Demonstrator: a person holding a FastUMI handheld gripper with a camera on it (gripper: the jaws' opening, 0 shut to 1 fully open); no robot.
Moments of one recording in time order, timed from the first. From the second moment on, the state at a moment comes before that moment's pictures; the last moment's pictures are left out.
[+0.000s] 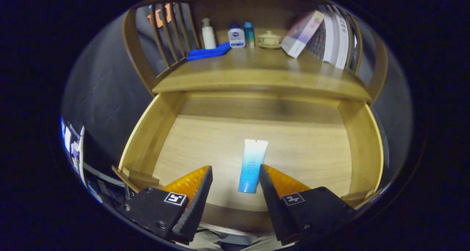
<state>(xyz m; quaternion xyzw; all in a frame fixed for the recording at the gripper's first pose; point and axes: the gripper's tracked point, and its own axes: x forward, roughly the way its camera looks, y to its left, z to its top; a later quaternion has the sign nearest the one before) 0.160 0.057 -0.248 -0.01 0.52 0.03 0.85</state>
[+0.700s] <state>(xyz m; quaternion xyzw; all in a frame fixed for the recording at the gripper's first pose) 0.160 0.039 -0.304 -0.02 0.65 -0.03 0.76</state>
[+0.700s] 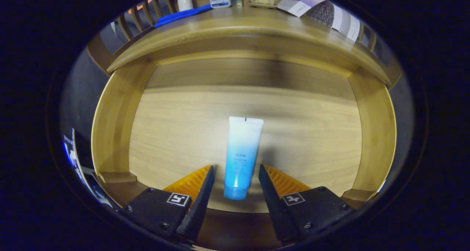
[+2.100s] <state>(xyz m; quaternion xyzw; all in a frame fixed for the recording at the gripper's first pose) 0.177 0.047 -0.208 -0.03 0.57 -0.02 0.82</state>
